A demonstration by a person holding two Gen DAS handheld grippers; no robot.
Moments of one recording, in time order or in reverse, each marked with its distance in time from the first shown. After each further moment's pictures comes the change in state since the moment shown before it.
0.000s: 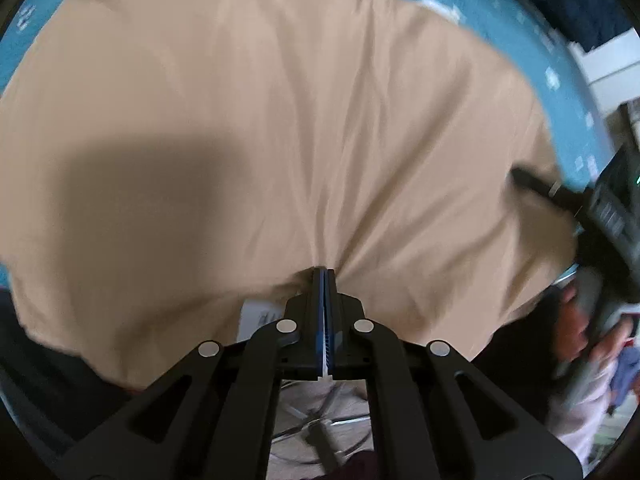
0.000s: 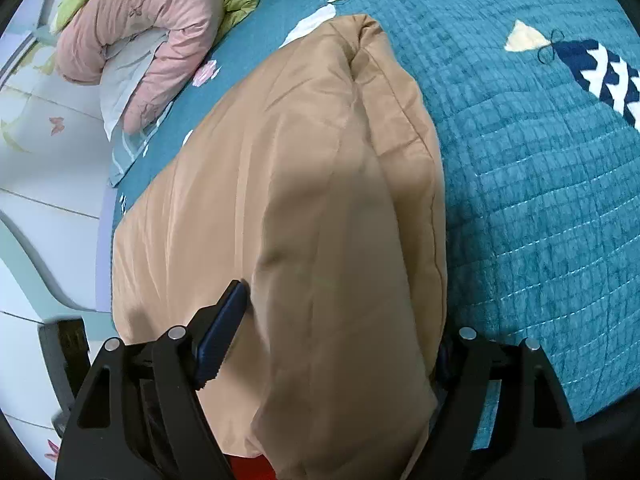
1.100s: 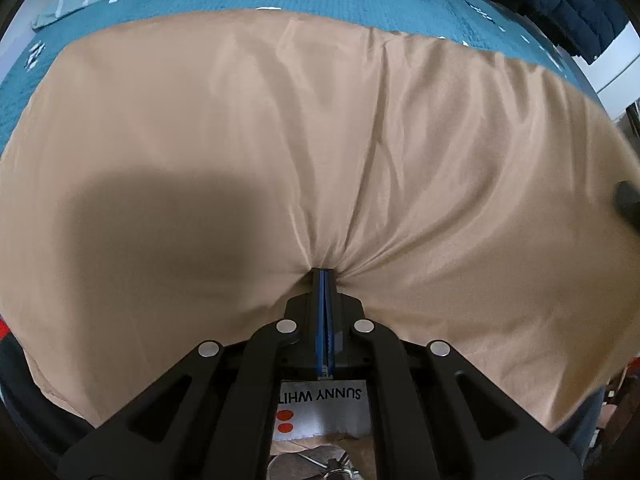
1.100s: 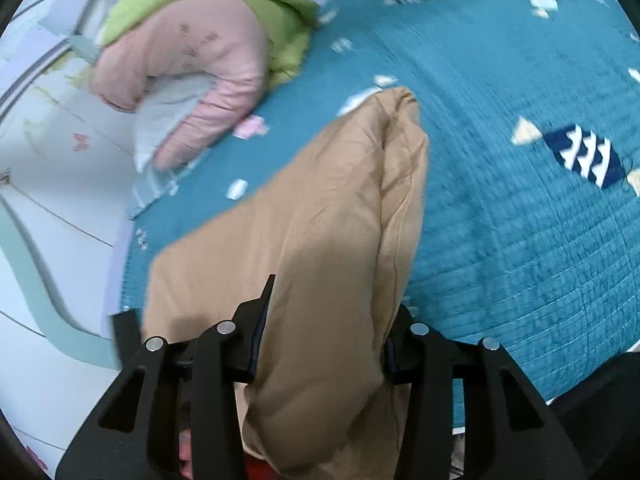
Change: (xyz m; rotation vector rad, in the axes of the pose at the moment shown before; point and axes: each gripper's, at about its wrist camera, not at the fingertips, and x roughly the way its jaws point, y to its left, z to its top) left arm 0.010 -0.005 0.030 0.025 -0.171 0.055; right arm -0.061 0.085 -0.034 -0.094 -0.266 -0.010
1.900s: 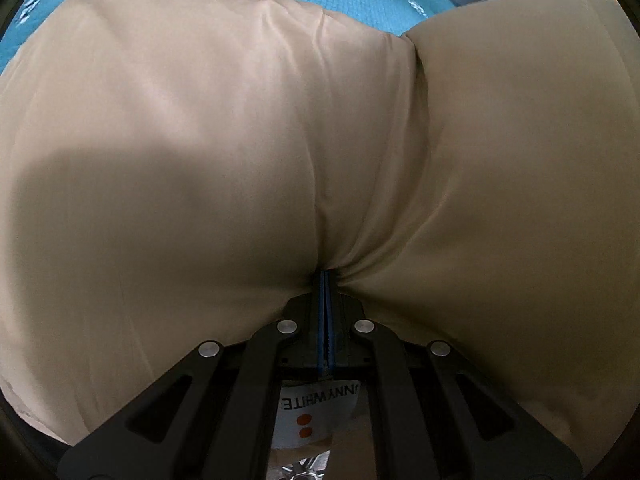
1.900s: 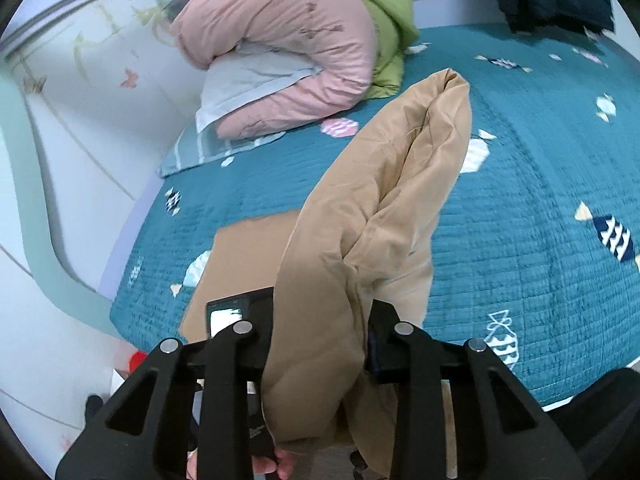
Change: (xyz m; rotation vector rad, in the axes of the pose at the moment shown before) left arm -0.002 0.047 -0.012 -0.077 -0.014 -0.195; right arm 0.011 0.150 -0.030 -0.287 -0.012 -0.060
